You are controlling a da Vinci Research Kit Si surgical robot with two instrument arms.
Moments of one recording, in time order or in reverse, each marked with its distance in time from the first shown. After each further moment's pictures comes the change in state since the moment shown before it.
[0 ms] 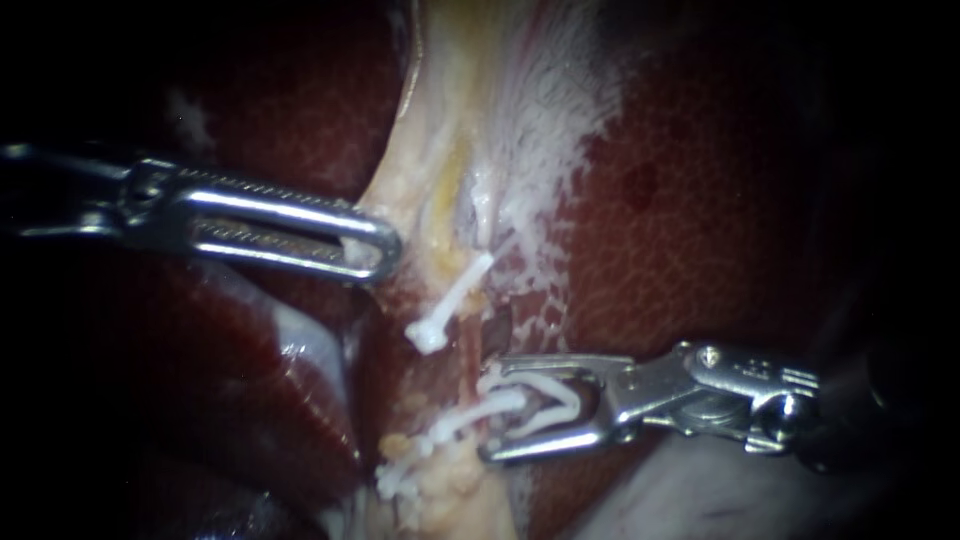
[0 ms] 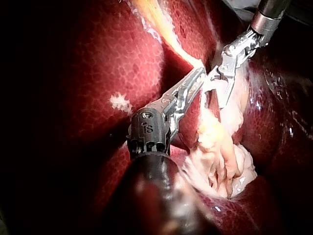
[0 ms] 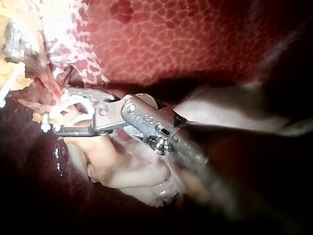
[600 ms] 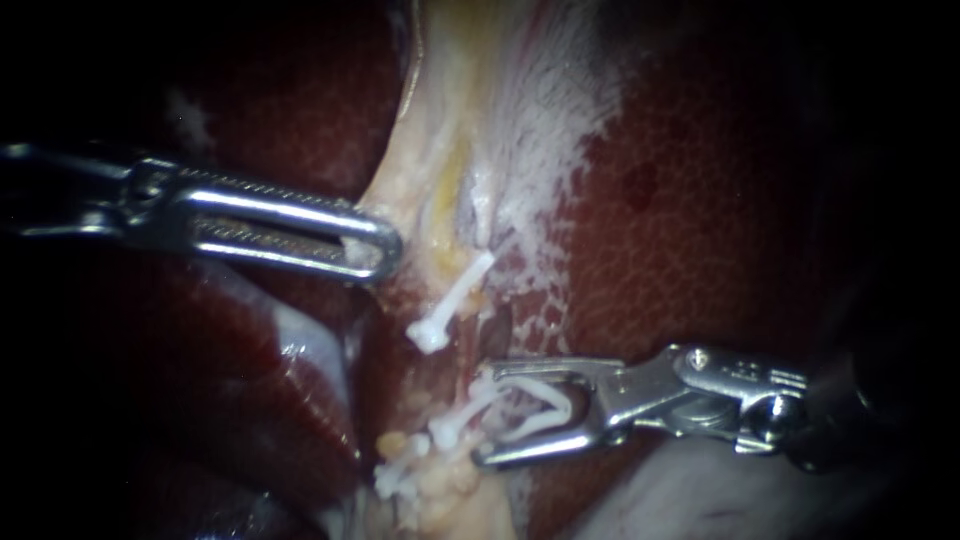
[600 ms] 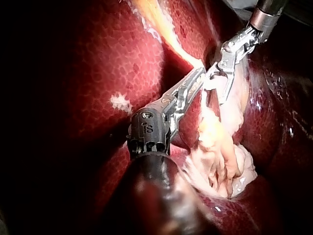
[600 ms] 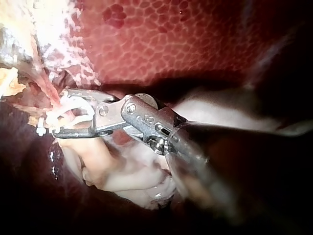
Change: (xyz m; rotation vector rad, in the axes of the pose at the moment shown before) right arm 0.000 0.001 -0.002 0.010 -0.003 0.002; left arm 0.000 0.000 0.000 -0.001 0.000 0.000
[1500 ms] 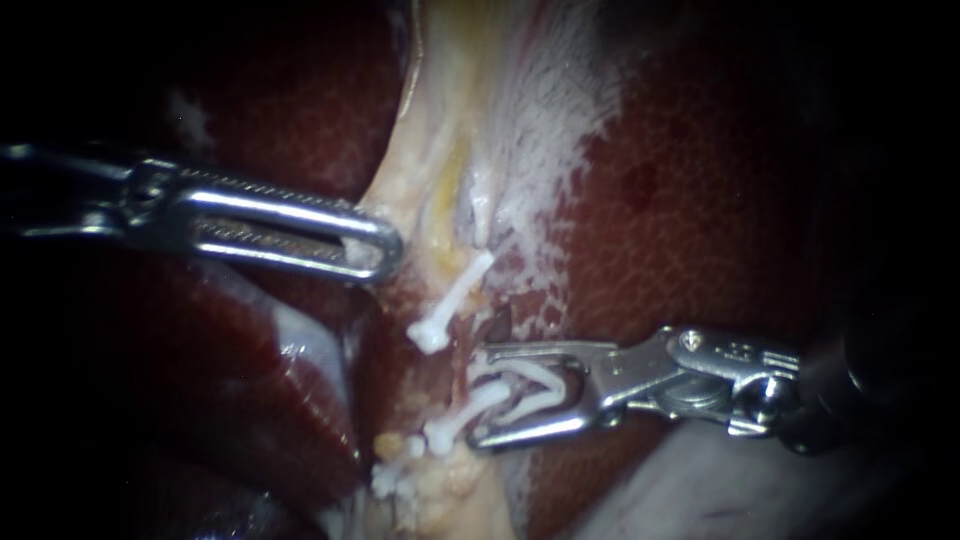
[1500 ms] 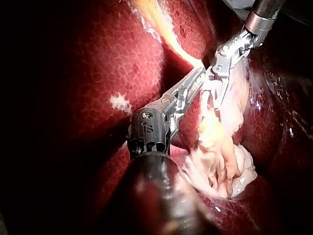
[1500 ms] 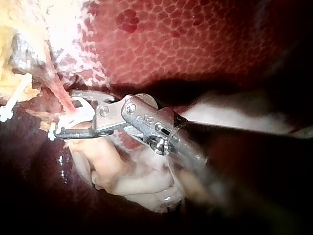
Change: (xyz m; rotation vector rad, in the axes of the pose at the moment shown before) right arm 0.001 0.001 0.003 -0.014 0.006 0.002; left arm 0.000 0.000 0.000 0.000 0.000 0.000
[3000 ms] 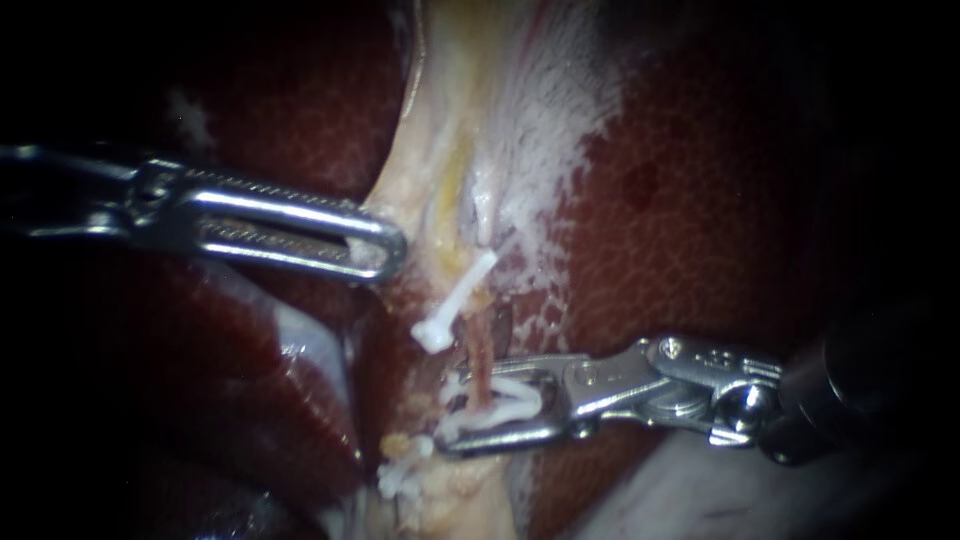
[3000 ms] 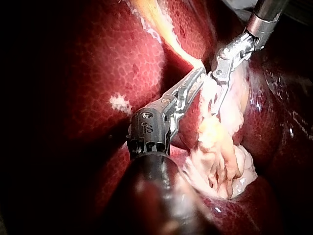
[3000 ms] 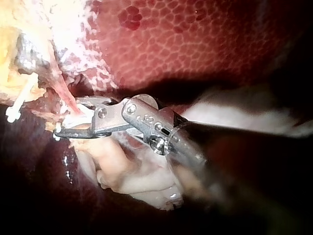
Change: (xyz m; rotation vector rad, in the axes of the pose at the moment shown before) right arm 0.000 -0.001 0.001 0.014 -0.006 0.031; left arm 0.000 0.000 0.000 -0.001 0.000 0.000
